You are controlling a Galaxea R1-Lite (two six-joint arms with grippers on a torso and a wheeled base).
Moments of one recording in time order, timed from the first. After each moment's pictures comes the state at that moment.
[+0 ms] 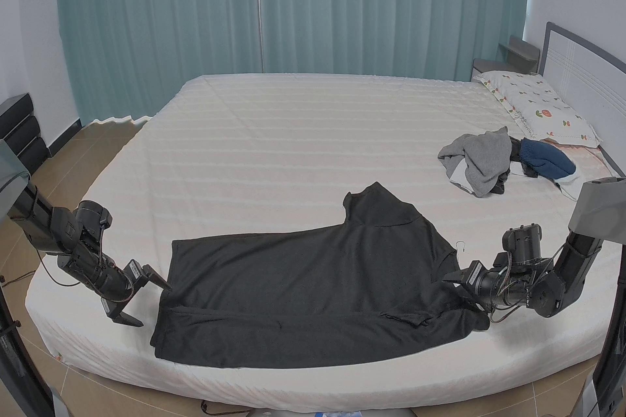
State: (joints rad) left arm 0.16 2.03 -0.91 0.20 -0.41 -0.68; right arm 0.15 2.19 -0.54 -0.93 0.23 0.79
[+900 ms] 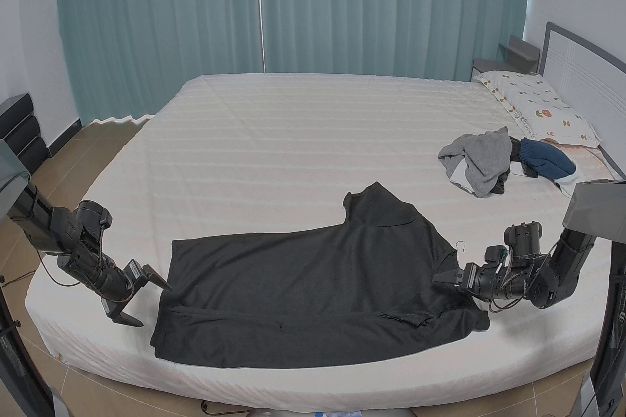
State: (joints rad) left arm 0.16 2.03 -0.91 0.20 -0.41 -0.67; right arm 0.08 2.28 -0.62 -0.93 0.47 0.47
